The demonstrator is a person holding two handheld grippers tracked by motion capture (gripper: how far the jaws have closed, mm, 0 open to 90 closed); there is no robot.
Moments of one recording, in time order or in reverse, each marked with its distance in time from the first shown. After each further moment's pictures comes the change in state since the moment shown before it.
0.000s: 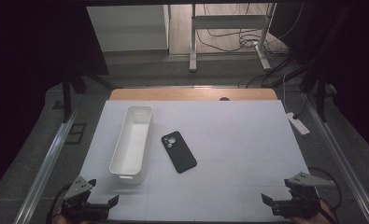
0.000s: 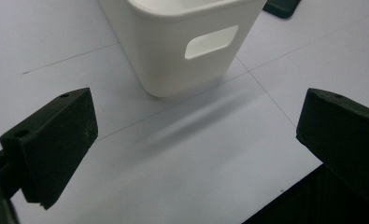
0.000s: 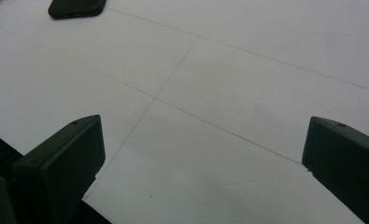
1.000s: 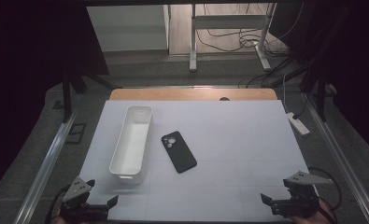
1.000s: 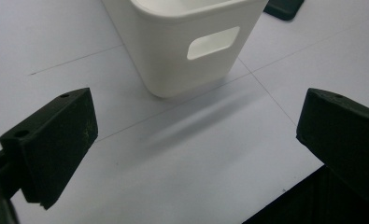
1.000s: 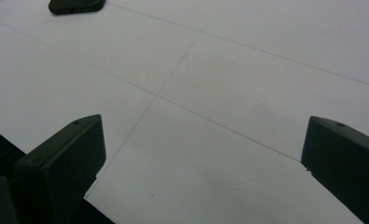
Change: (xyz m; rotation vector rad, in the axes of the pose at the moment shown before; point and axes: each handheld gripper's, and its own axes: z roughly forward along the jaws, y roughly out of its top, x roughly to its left) left arm -0.001 -0.002 -0.003 -0.016 0.011 0.004; right arm 0.000 0.002 0.003 0.020 0.011 -0.003
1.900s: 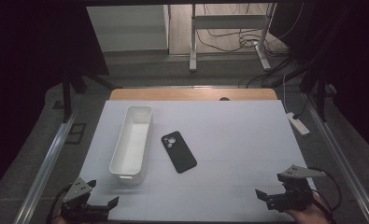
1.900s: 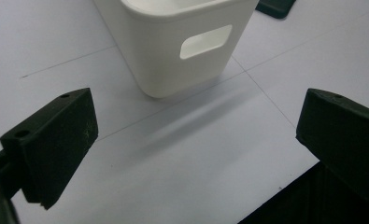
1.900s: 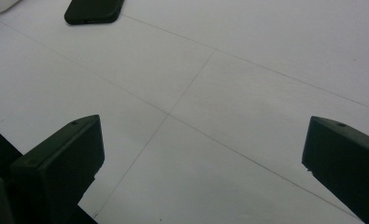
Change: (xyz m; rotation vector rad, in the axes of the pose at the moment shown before) left arm -0.001 -0.001 0.001 -0.003 -0.019 0.017; right arm 0.003 0.017 0.009 -0.004 0.044 -0.031
